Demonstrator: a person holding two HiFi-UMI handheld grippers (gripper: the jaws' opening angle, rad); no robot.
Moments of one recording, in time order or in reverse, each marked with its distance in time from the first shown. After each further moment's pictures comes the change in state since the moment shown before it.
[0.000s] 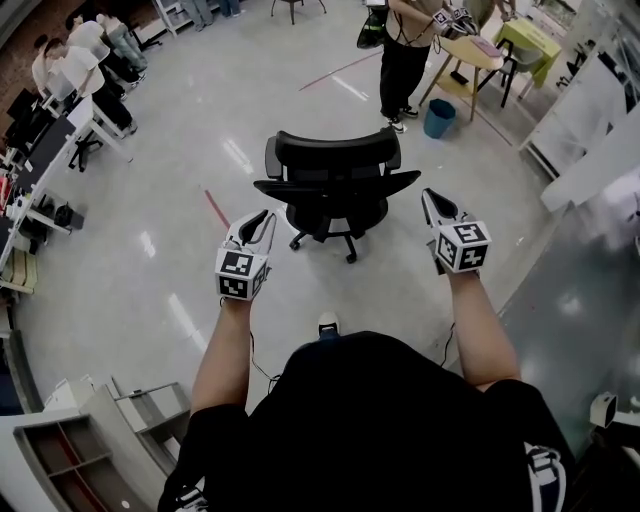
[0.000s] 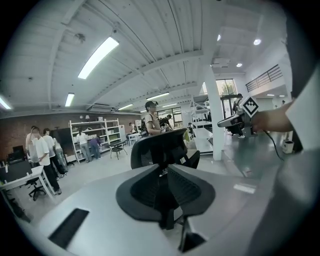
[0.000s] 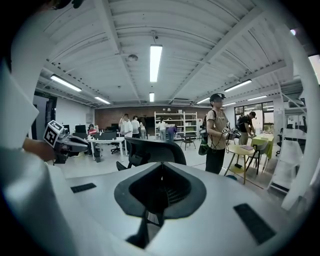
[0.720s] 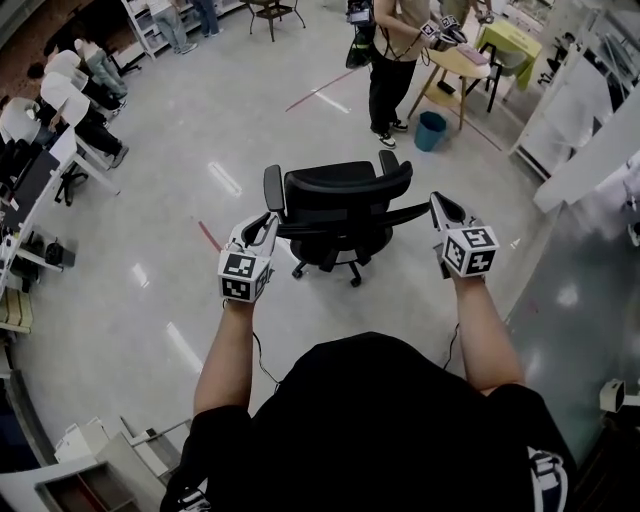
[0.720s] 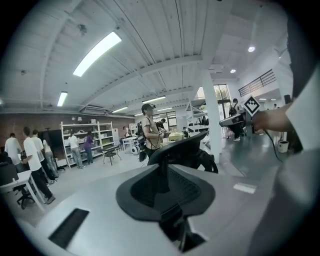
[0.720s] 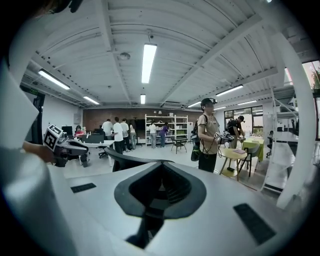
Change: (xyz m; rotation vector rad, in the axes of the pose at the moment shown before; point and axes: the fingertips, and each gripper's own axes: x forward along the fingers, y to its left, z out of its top) left arm 0.077 0.112 0.018 0.015 -0.053 -0.085; right arm 0.085 -0.005 0.049 0.021 -0.035 -0.125
